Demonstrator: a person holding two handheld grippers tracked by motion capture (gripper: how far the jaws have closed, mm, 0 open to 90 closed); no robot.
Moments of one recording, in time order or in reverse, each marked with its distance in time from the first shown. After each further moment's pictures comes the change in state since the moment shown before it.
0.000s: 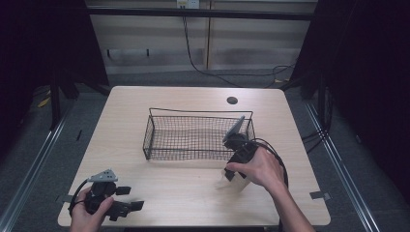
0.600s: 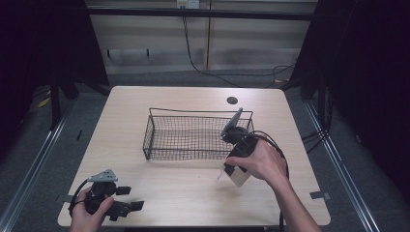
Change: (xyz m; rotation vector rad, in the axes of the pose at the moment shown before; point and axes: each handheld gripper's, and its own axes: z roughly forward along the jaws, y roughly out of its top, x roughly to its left) left arm 0.000 0.000 0.001 -0.003 -0.002 -0.004; right arm 0.006 0.007 -0.026 -0.011 -0.022 -0.069
